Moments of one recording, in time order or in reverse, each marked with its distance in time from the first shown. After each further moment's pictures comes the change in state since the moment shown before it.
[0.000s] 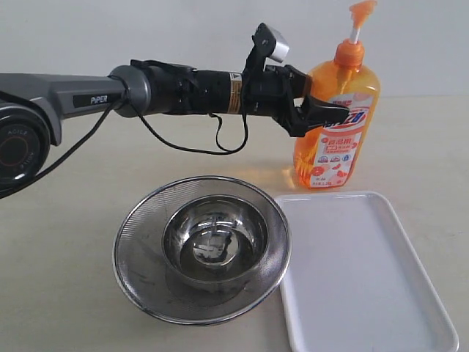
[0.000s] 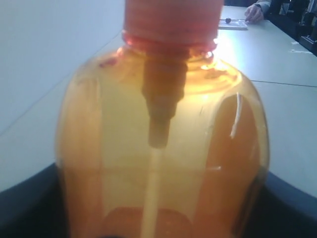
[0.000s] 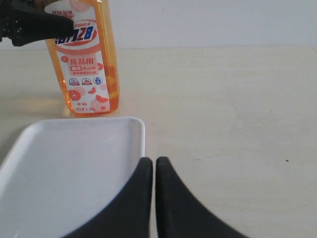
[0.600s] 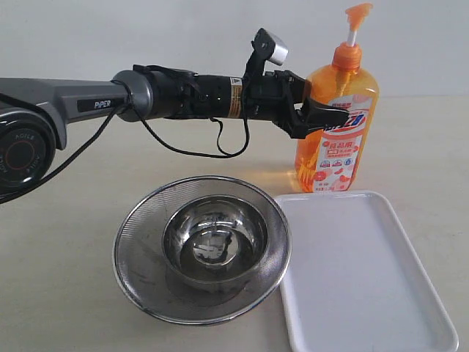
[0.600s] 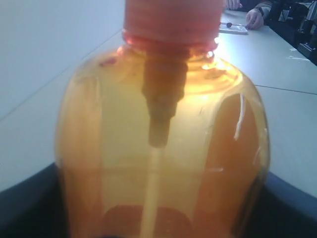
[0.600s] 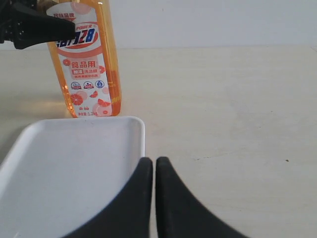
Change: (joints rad) left arm 0.000 0.028 -0.008 -0.007 -0.004 -0.051; right arm 0.000 0.000 0.000 0.000 0.000 0.000
